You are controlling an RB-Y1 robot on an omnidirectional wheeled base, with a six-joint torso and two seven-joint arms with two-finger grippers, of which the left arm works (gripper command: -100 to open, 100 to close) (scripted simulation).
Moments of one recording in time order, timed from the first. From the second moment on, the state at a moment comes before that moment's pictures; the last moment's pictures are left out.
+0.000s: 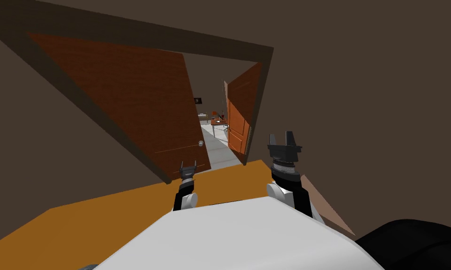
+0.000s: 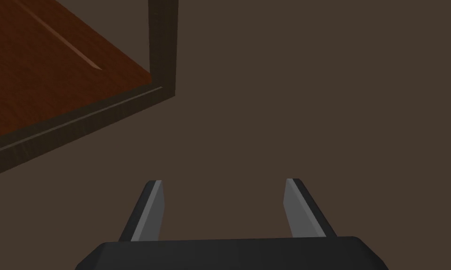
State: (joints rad) arm 0.21 0.09 -0.07 -1.43 0.46 -0.70 0.66
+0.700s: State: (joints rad) arm 0.17 0.08 -0.08 -1.29 0.53 -0.76 0.75
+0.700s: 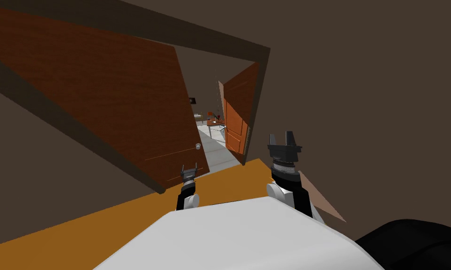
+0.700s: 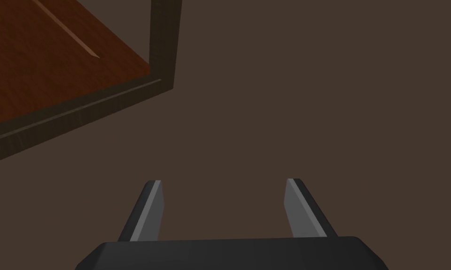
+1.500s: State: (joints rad) arm 0.12 0.05 -0.10 -1.13 0.61 -0.82 0.85
